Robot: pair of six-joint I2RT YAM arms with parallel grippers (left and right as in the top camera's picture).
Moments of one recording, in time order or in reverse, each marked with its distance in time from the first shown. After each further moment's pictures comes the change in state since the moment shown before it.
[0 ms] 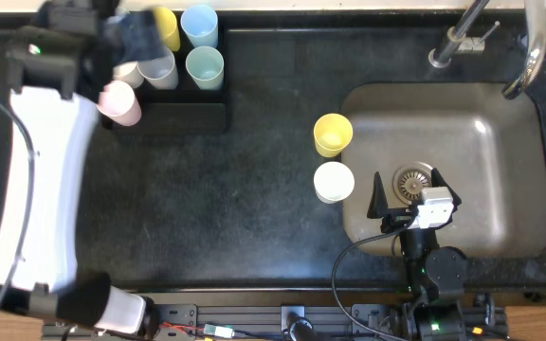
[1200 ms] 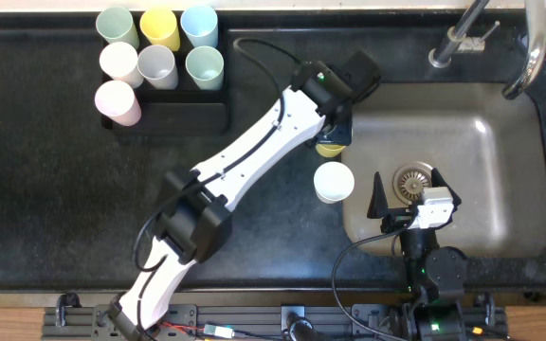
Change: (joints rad) left arm -0.610 0.619 0.217 -0.186 0.146 -0.497; right arm 0.000 0.000 0.000 0.000 0.000 0.000
